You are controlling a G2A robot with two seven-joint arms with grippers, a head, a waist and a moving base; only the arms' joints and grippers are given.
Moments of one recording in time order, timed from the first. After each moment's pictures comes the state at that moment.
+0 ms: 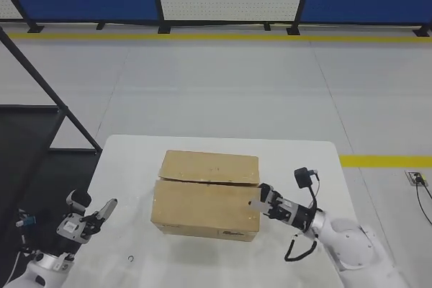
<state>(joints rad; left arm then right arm) 1.60 -1.13 -1.87 -1.91 0.75 -0.43 -0.11 -1.07 -1.16 1.32 -1.59 -0.08 -0.56 0.72</state>
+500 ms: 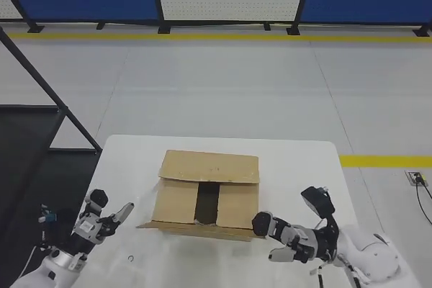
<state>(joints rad) 1.56 -1.12 -1.80 -1.91 0.78 -0.50 -0.17 -1.19 -1.09 1.37 -1.80 0.30 -0.73 1.09</state>
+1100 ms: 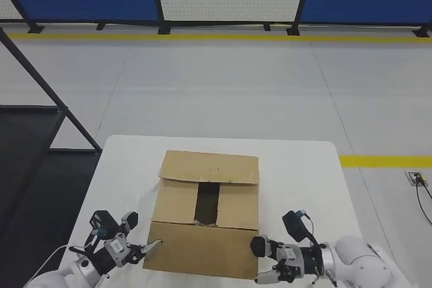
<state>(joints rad) 1.57 -1.10 -1.72 -1.85 0.95 -0.73 -0.29 -1.18 -0.98 1.24 -1.71 0.09 -0.79 0.96</state>
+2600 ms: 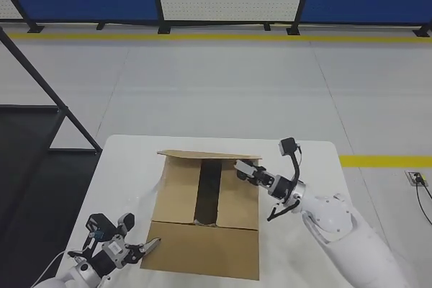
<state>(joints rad) 1.62 -1.09 -1.71 -1.86 0.96 -0.64 -0.21 -0.73 -1.12 0.98 -1.45 0.18 -0.31 0.45</state>
